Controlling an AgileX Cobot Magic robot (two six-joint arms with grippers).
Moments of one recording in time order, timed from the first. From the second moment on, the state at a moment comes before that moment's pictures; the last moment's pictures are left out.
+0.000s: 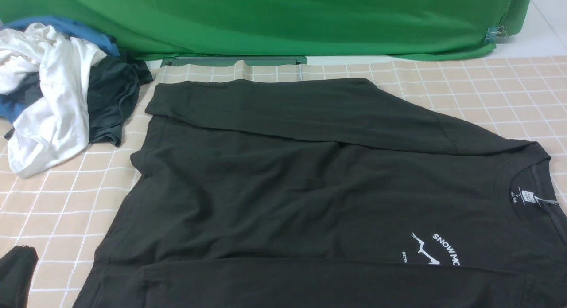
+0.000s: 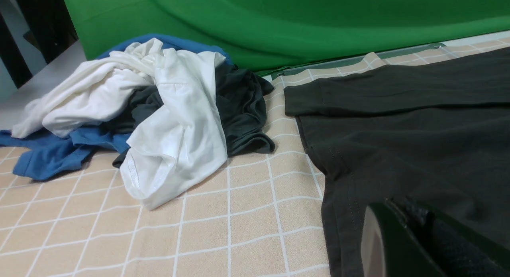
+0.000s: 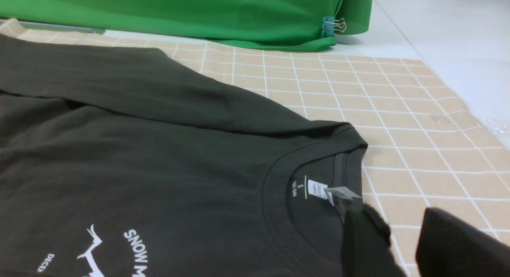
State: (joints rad) right arm -0.03 0.00 0.01 -0.07 0.25 0.02; left arm -0.03 0.00 0.01 -0.02 0.22 0.21
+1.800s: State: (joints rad) right arm -0.03 0.00 0.01 0.17 -0.28 0.49; left arm -0.03 0.72 -0.85 -0.15 0.79 -0.08
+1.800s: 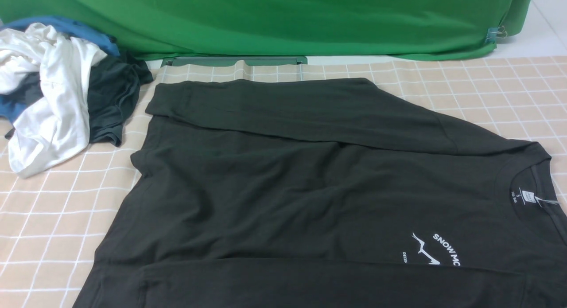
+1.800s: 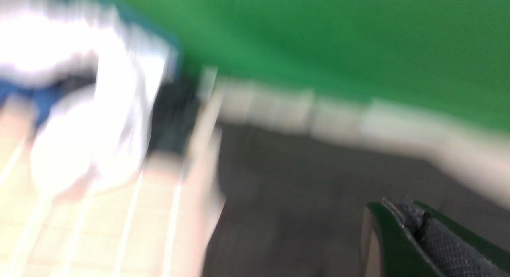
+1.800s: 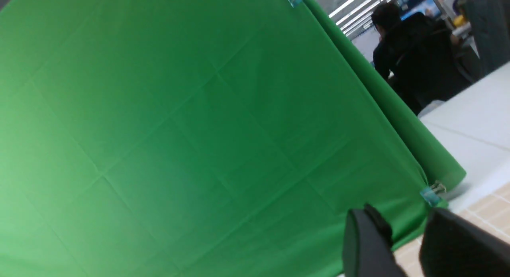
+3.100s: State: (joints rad) right arm 0.53 0.79 -0.61 0.11 0.36 0.15; left arm -0.03 1.37 -0.60 -0.21 0.70 0.39
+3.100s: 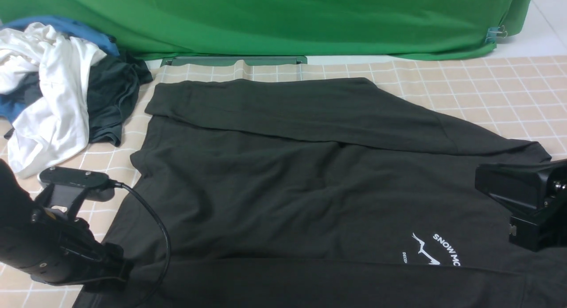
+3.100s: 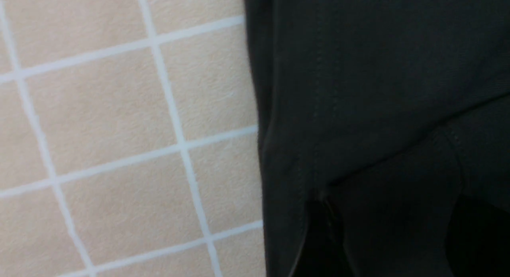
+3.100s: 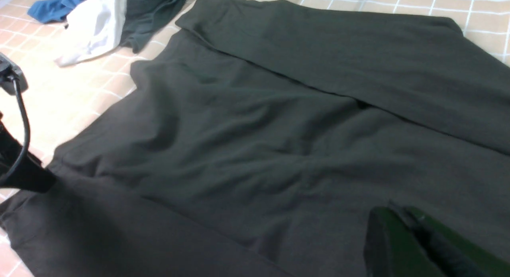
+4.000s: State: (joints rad) right arm 0.53 0.79 -0.56 0.11 0.27 0.12; left arm -0.03 1.41 -0.63 -0.22 0.82 0.39
